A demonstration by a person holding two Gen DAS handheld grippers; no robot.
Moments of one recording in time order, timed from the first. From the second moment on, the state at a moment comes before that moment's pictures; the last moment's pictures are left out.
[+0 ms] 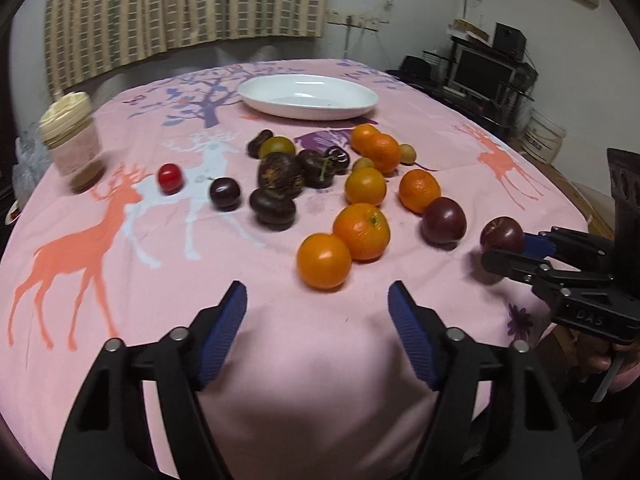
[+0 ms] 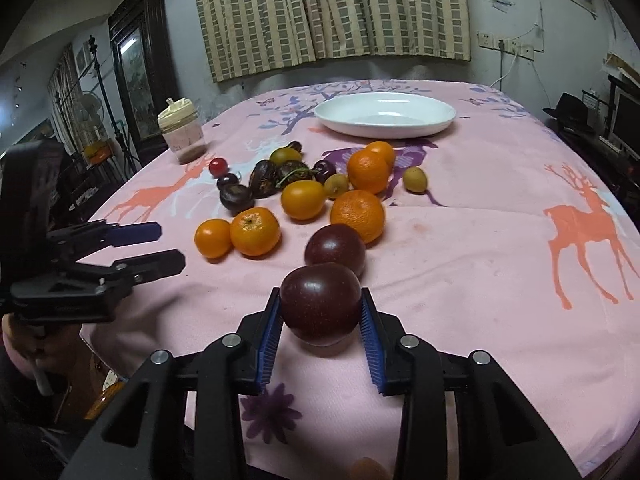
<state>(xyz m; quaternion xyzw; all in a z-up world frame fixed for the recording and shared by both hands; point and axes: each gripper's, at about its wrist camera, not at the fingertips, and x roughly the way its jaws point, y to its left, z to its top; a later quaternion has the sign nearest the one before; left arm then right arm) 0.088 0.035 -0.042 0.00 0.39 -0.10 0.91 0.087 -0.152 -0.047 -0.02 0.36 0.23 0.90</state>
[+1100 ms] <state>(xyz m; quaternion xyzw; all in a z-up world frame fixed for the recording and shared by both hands) 0.287 0.045 0.028 -0.01 0.40 -0.16 0.90 0.319 -0.138 0.010 0.01 0.36 0.22 0.91</state>
